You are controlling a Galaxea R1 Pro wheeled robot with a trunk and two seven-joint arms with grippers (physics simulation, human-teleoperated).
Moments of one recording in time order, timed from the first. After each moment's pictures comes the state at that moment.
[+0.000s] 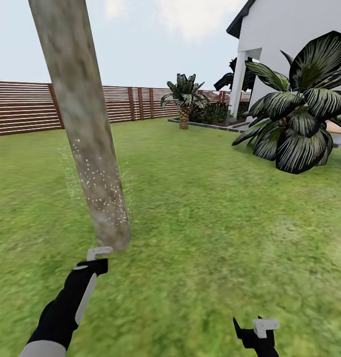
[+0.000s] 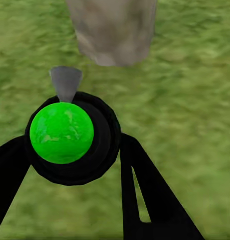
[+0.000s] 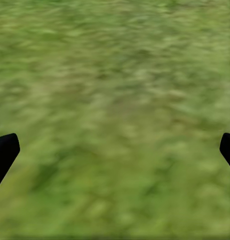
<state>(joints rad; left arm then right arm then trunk) -0.45 0.01 0.06 -1.14 0.05 0.62 0.22 -0.37 -0.07 -0.43 -0.23 0.36 -0.59 0.16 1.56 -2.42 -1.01</state>
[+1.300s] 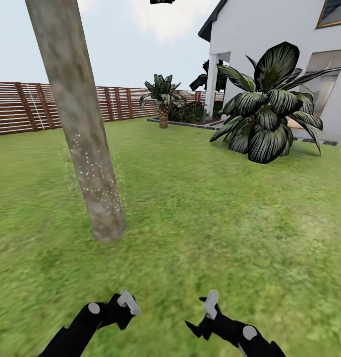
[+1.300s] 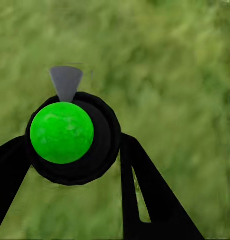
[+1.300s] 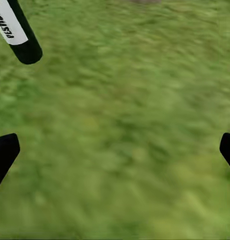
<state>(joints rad) -0.39 0.08 -0.19 -0.80 -0.40 0.20 -0.56 -0.47 0.00 0.00 -0.38 0.43 -0.44 0.60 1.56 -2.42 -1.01</state>
